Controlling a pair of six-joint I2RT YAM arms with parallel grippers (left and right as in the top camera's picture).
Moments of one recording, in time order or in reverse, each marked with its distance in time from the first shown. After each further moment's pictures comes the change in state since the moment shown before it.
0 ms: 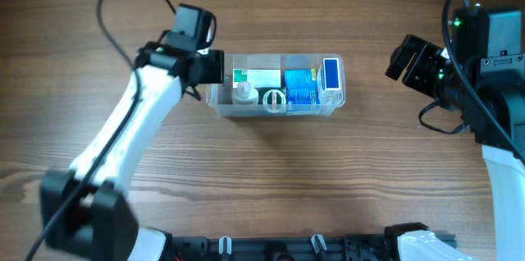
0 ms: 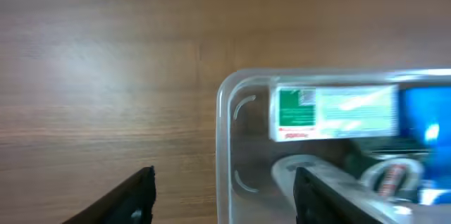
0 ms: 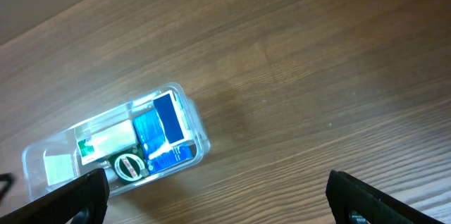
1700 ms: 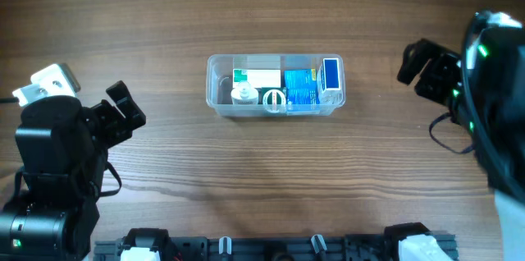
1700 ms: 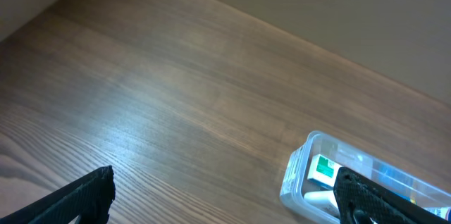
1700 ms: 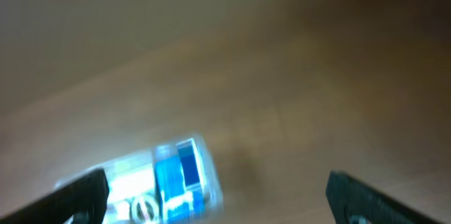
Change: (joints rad) left arm 0.230 -0.825 0.000 -0.315 -0.204 -0.183; right arm 0.000 -0.203 -0.134 0.260 0.028 -0.110
